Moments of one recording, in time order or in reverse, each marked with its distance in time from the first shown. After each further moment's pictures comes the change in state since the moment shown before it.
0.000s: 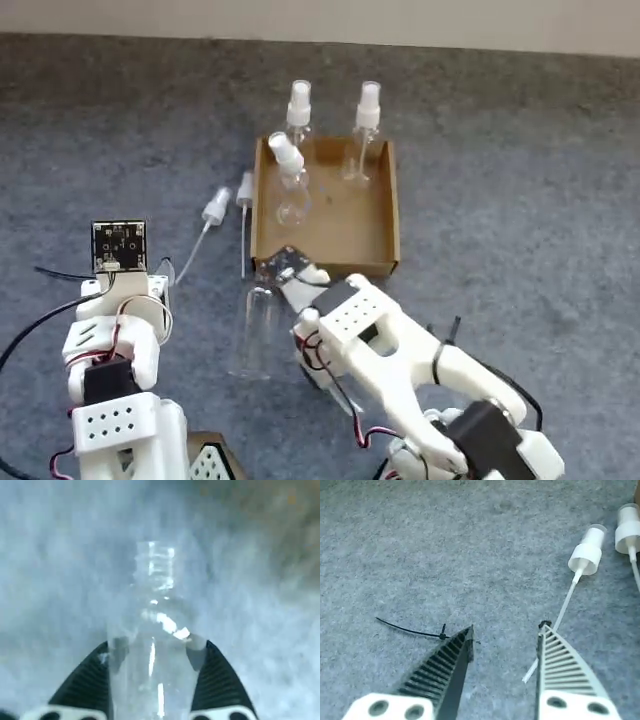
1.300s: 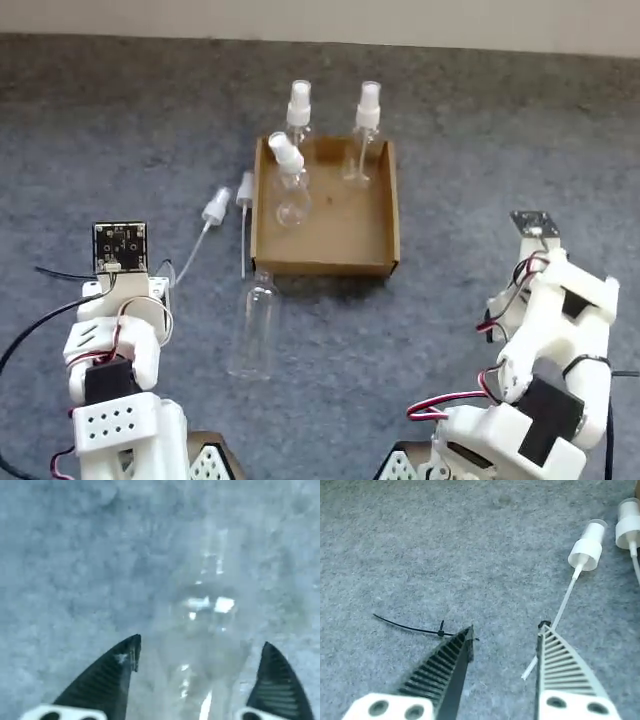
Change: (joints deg) left arm 0.0 0.0 0.7 0.0 0.0; right arm 71.6 6.8 -9.8 -0.6 33.1
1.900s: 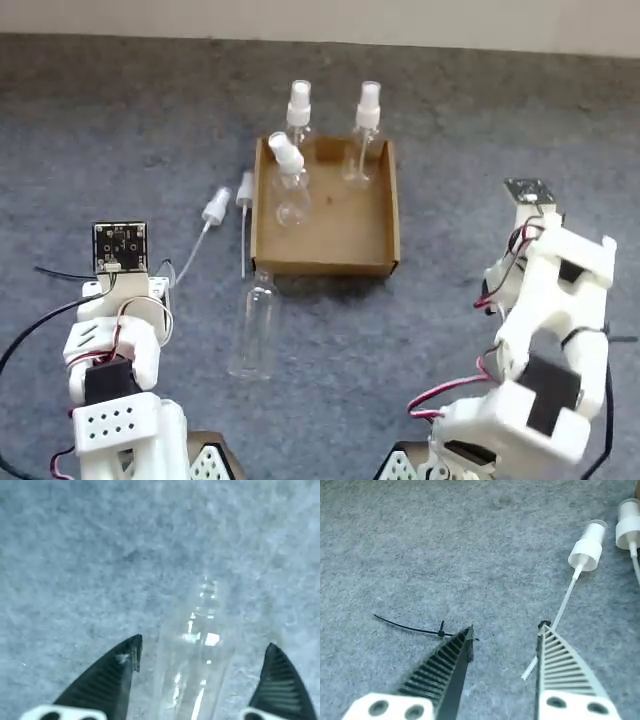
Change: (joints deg) left arm 0.0 0.0 0.0 0.0 0.0; right arm -5.3 6.2 -13.9 7.7 -3.4
